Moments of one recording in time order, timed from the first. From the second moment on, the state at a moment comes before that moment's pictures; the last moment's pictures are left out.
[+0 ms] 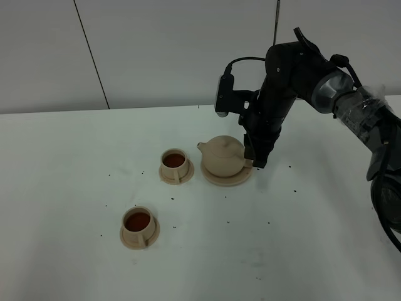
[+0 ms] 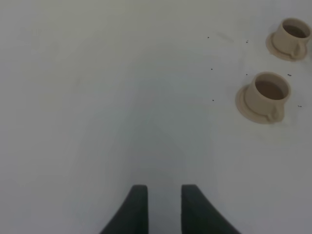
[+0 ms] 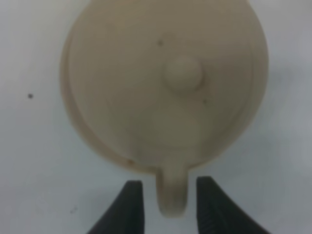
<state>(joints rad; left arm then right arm) 0.15 0.06 -0.51 -0.02 1.04 -0.03 0.42 2.51 -2.34 0.19 1.20 -1.13</state>
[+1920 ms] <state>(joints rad) 0.15 0.06 -0.51 -0.02 1.04 -0.03 0.04 2.03 -2.34 0.75 1.22 -0.80</state>
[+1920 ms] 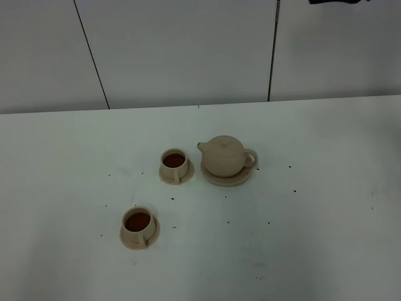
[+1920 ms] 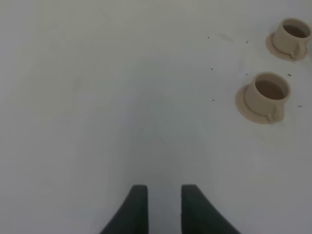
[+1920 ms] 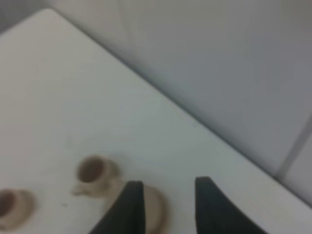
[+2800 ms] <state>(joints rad) 0.15 0.06 -0.51 -0.02 1.04 -0.03 -0.30 1.50 -1.58 1.09 1.22 -1.22</state>
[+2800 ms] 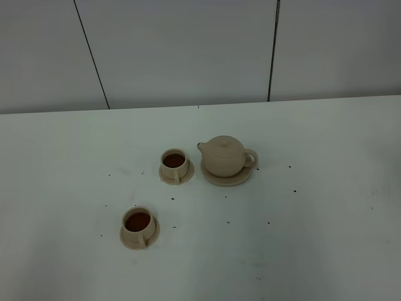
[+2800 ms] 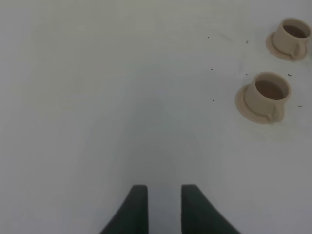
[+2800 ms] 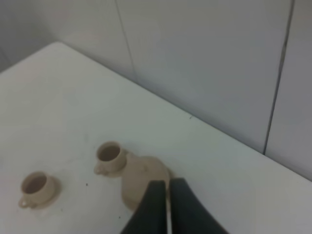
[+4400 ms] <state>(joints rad) 0.15 0.06 -0.51 -0.02 1.04 -0.03 -0.30 0.99 -1.17 0.99 0.80 -1.07</state>
